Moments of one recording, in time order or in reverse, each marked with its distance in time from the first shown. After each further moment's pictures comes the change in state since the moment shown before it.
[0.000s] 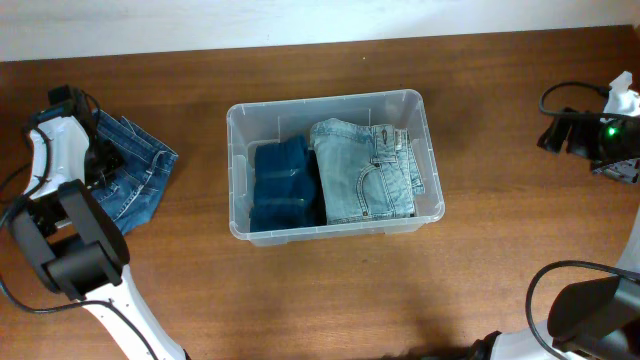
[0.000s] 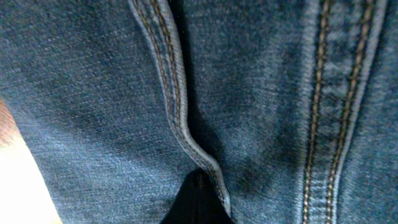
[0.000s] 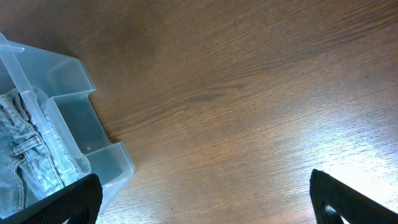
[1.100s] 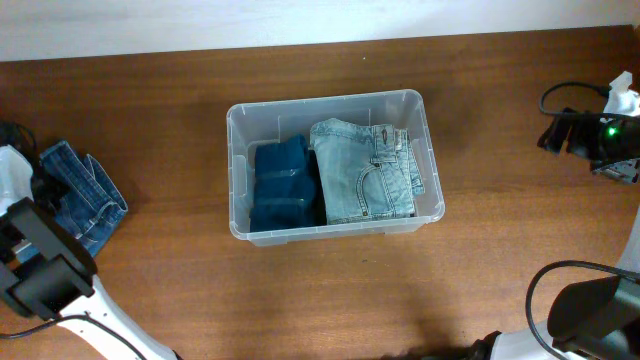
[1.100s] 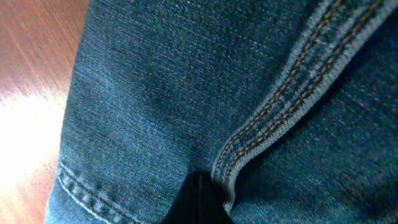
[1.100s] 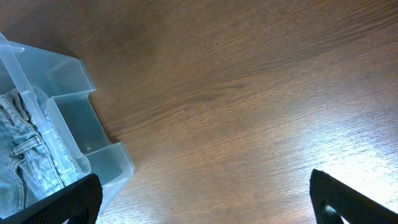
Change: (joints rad) left arm 0.237 0.000 -0.019 0.044 -0.126 -0.104; right arm 0.000 0.000 0.000 0.000 0.000 0.000
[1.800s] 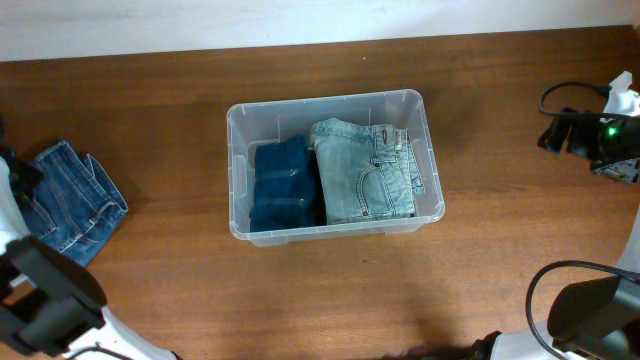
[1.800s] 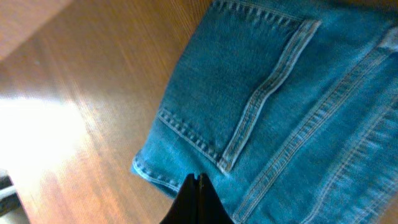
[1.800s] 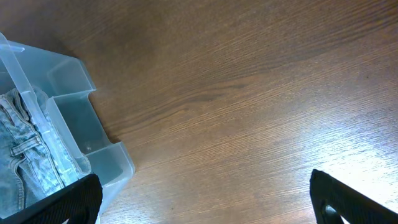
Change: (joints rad) left arm -0.007 -0.257 -0.001 -0.123 -0.037 -0.046; right arm 0.000 0.000 0.000 0.000 0.000 0.000
